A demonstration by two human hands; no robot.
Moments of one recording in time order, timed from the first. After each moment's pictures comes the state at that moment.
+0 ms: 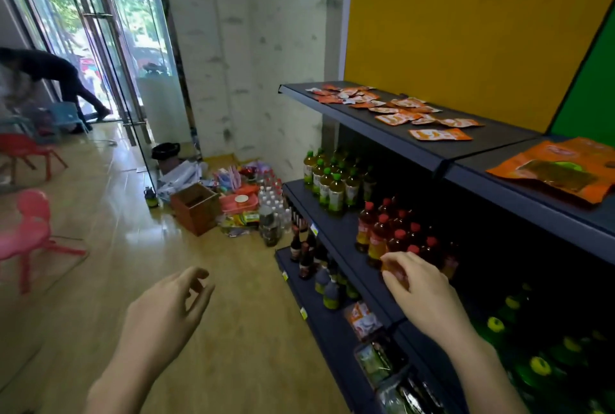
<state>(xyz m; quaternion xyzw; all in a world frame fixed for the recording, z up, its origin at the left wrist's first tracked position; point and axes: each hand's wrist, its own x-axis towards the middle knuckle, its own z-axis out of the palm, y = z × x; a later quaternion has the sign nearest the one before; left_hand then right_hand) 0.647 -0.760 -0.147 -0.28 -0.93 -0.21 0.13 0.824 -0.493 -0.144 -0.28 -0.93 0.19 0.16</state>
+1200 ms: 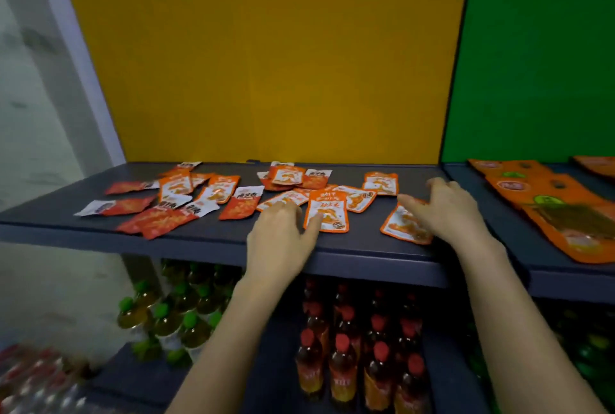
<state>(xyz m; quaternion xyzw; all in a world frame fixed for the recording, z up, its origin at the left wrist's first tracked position) 0.383 -0.251 -0.047 -0.69 -0.64 -0.34 0.02 0.602 -0.232 -0.028 -0.76 -0.58 0.04 0.28</state>
